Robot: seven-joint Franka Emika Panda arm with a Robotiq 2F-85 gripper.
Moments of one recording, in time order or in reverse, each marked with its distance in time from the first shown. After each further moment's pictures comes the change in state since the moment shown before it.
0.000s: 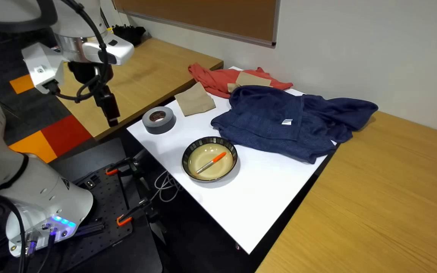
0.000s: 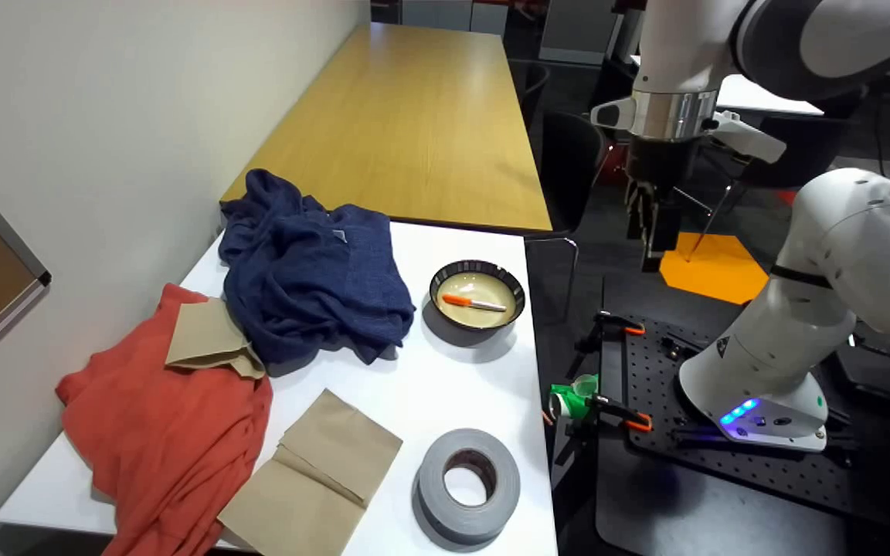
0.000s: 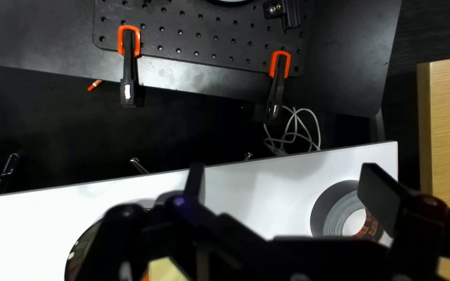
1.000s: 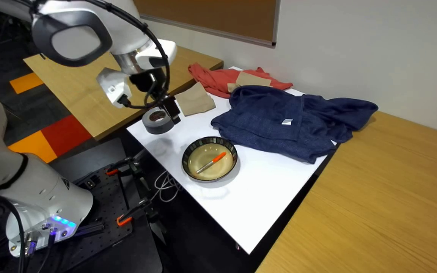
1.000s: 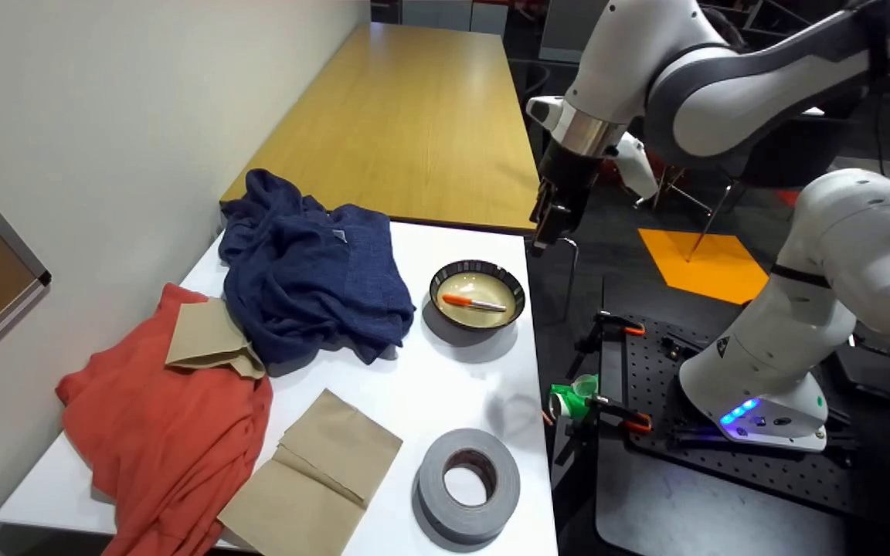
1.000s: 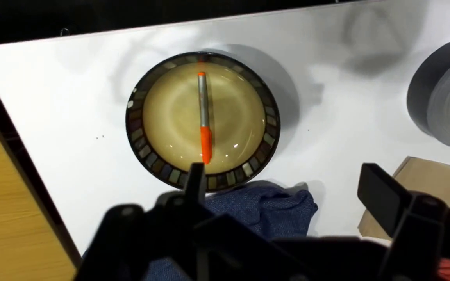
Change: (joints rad) arm -0.041 0.328 0.007 0.011 -0.084 0.671 0.002
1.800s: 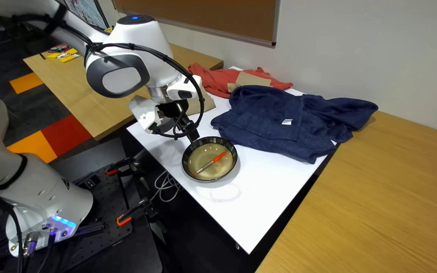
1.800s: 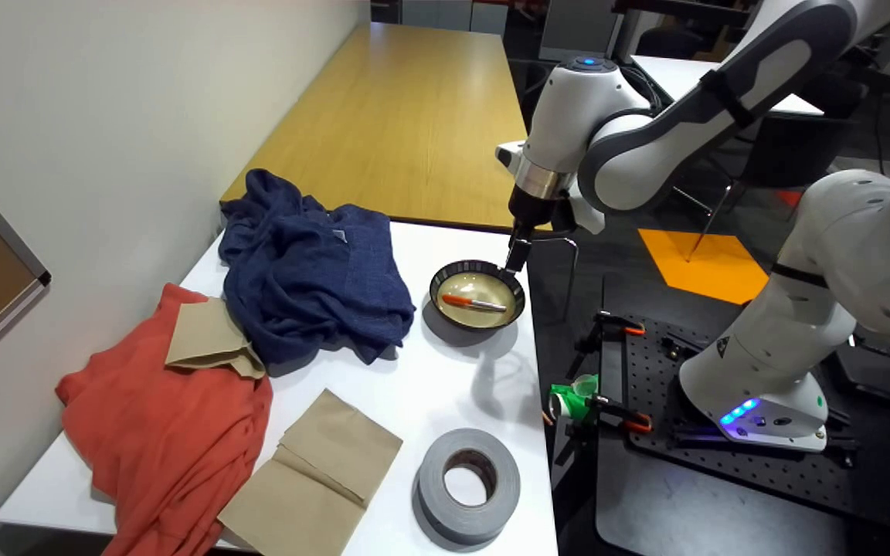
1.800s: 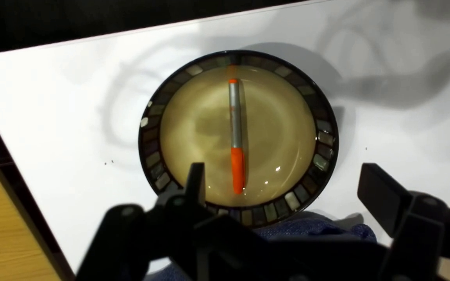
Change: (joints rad) arm -0.053 0.330 0.000 0.053 -0.039 0.232 0.016
